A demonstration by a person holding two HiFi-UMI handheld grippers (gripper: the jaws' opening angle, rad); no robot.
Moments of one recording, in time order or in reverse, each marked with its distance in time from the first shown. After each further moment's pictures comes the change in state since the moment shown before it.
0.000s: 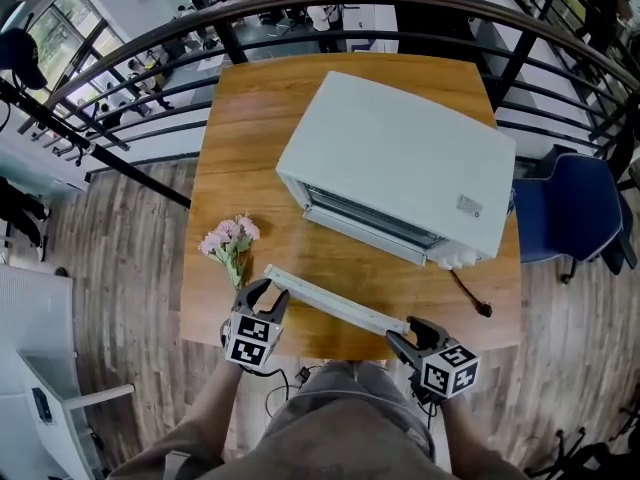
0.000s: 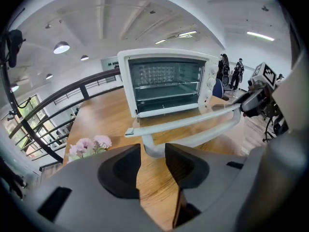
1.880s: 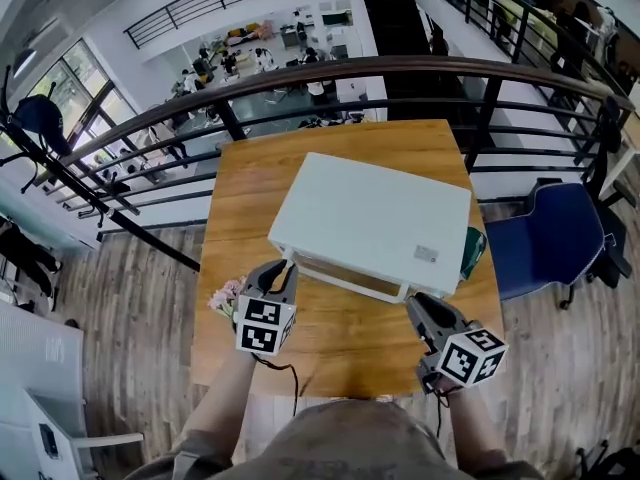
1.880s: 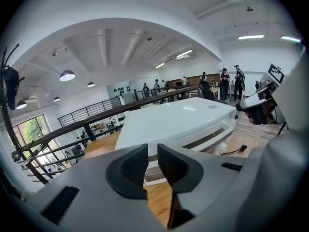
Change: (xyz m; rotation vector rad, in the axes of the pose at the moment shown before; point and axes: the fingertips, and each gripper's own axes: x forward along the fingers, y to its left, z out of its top) left arm -0.029 0.020 0.234 0.052 -0.293 0.101; right arm -0.087 0.008 0.214 0.042 -0.423 -0.011
